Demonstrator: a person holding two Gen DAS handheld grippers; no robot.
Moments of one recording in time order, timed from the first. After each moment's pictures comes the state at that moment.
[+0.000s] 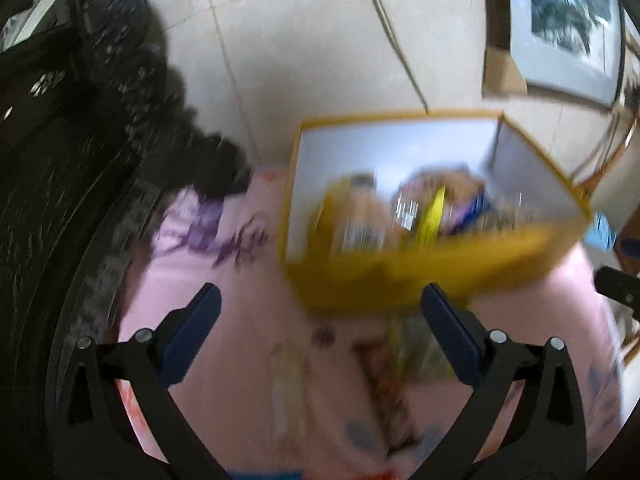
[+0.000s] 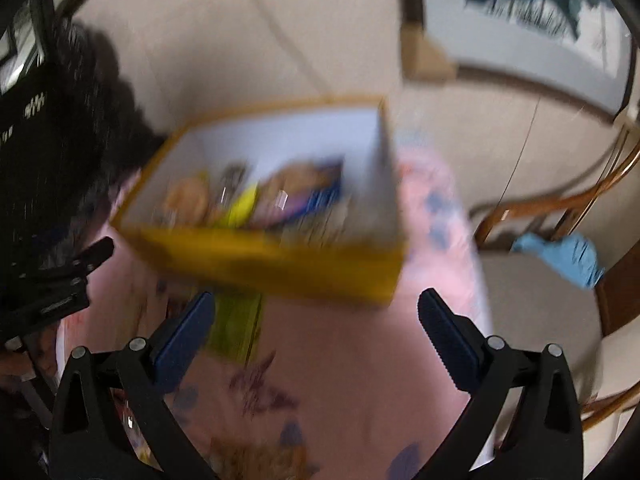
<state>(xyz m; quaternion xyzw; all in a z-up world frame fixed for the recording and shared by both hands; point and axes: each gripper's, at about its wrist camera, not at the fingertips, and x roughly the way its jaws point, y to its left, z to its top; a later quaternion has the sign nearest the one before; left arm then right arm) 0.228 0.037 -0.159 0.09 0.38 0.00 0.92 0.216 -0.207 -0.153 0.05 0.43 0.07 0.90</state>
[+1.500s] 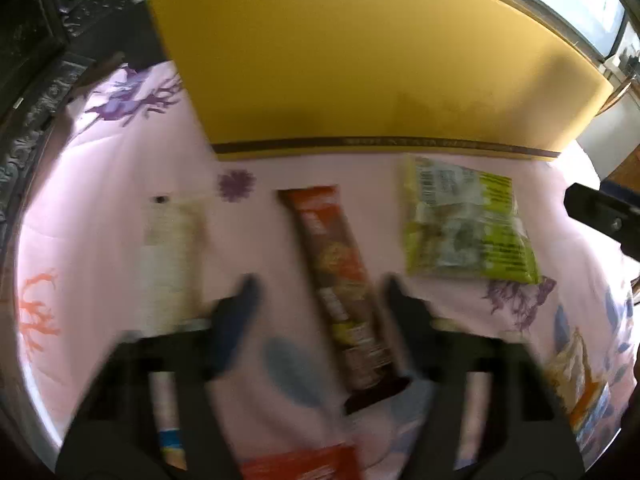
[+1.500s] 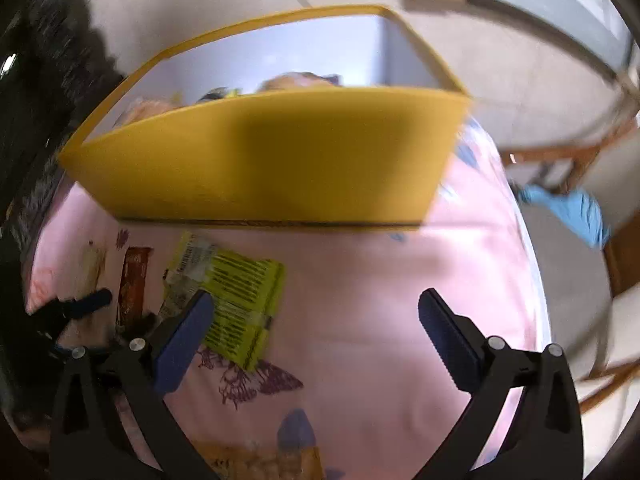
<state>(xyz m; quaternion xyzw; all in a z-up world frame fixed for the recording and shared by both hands) 0.223 0.023 -0.277 0.03 0.51 -0.06 0.86 0.239 -0.148 -0.227 0.02 0.47 0.04 0.88</state>
